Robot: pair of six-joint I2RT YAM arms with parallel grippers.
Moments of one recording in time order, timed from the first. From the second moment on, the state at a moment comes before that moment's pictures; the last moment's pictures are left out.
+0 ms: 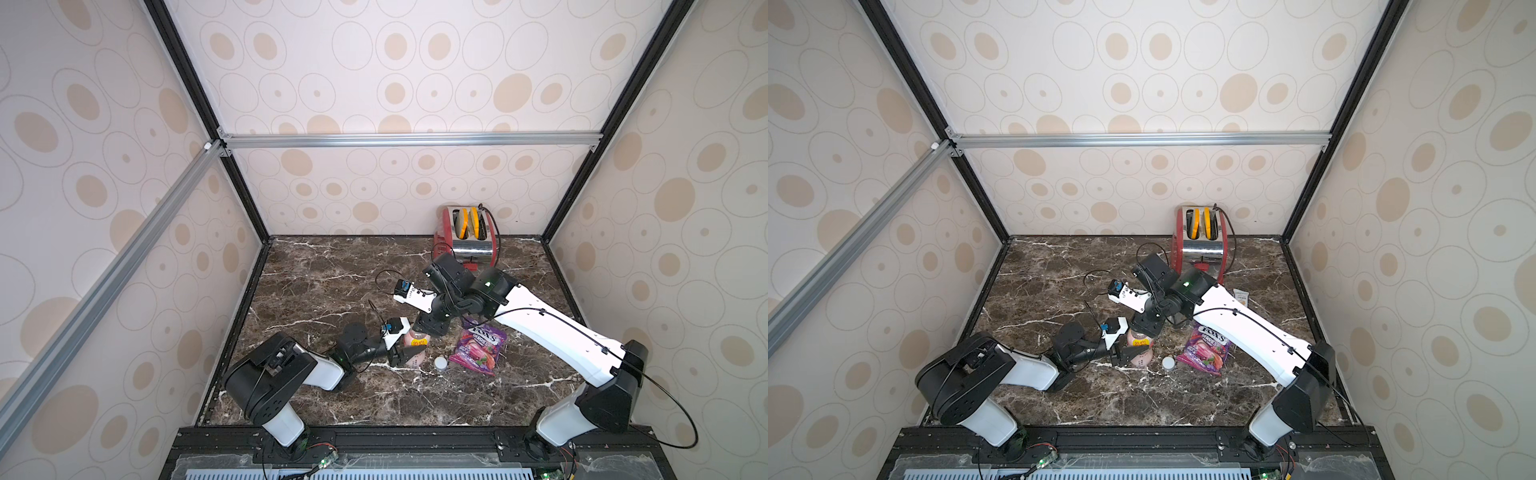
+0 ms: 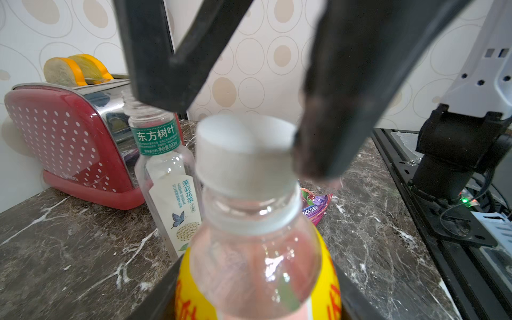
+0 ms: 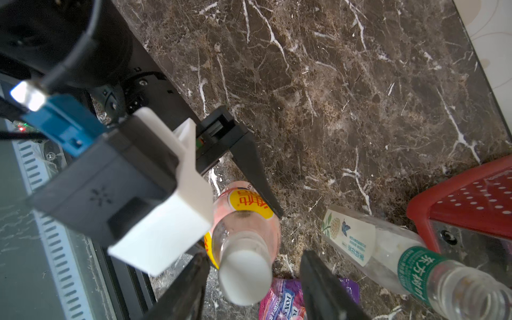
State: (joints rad) left arm -0.70 1.61 0.37 1.16 0.56 0.08; right arm 0.93 1.56 1.57 -1.06 -0.12 -0.35
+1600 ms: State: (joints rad) left arm -0.71 1.61 0.39 1.12 0.62 0.10; right arm 0.92 1.61 1.66 -1.21 -0.22 -0.60
